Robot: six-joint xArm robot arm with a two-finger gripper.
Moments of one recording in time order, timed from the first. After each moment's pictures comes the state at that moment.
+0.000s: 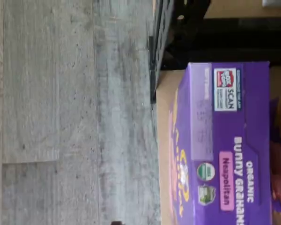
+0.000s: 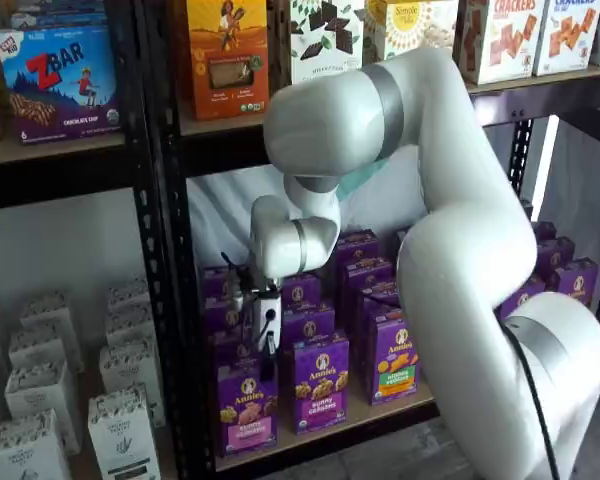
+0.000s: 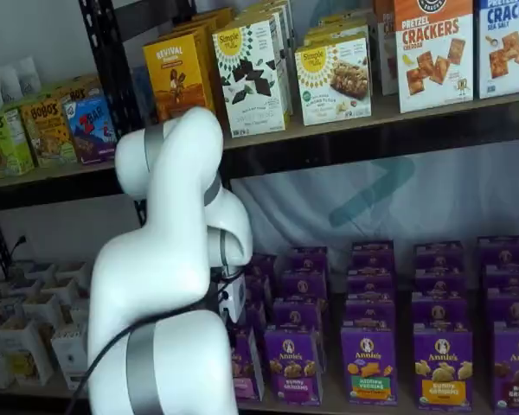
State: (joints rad) arm 0.35 0.88 -1.39 0.21 0.47 -1.39
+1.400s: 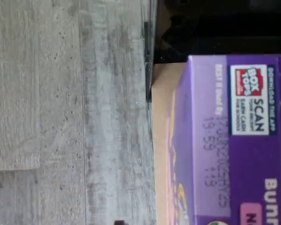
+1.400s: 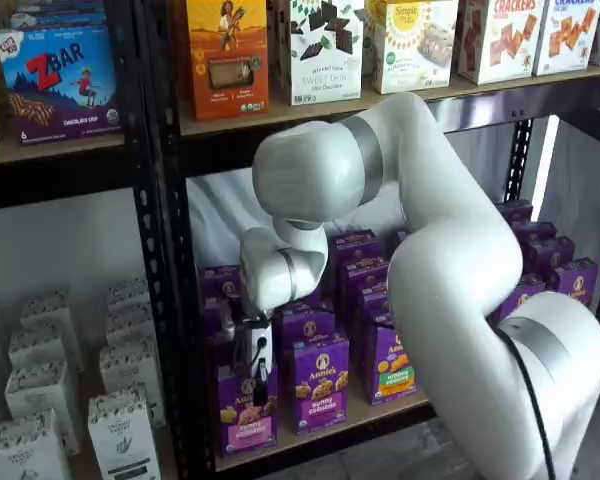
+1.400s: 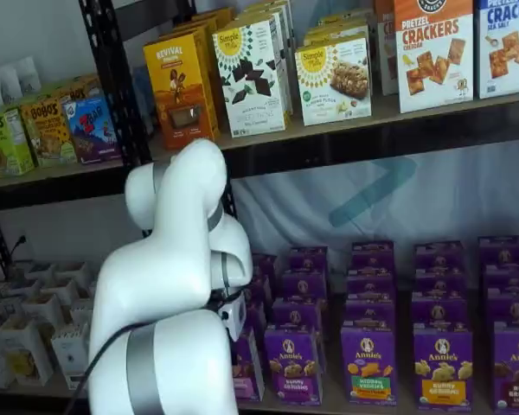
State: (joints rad) arm 0.38 1.08 -1.57 0.15 0.47 -1.32
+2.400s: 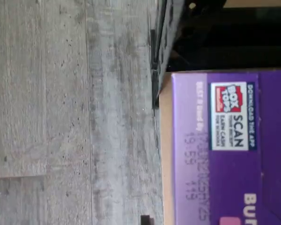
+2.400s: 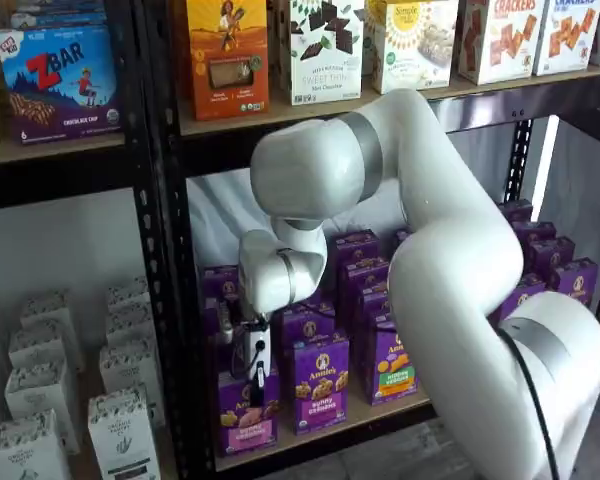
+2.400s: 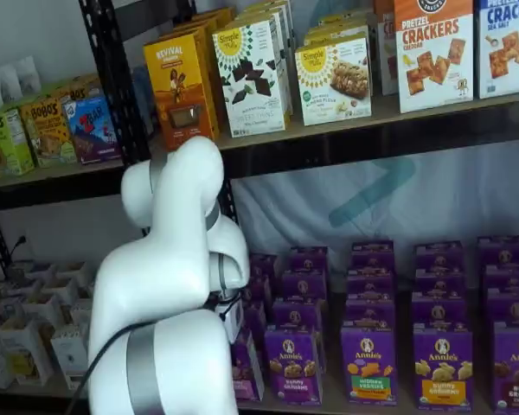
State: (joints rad) arm 0.39 1.06 -1.53 0.17 0.44 -1.32
